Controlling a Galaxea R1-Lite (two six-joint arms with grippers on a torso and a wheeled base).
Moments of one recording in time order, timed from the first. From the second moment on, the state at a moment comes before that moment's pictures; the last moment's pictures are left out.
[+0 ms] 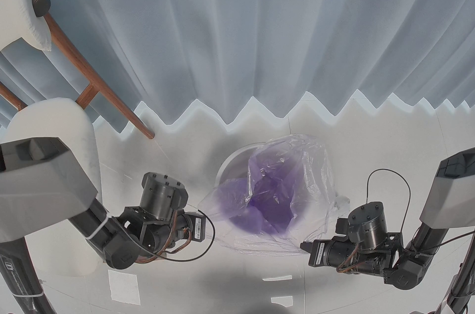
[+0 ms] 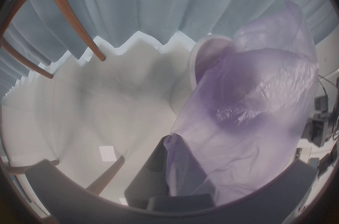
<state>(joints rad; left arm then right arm) -0.56 2.07 -0.65 -0.74 0.18 -0.27 0.66 2.06 -0.31 -1.08 0.00 0.63</state>
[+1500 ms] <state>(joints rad) -0.58 2.25 -0.41 -1.51 0.23 -0.08 0.62 2.21 -0.11 -1.55 -0.13 0.61</state>
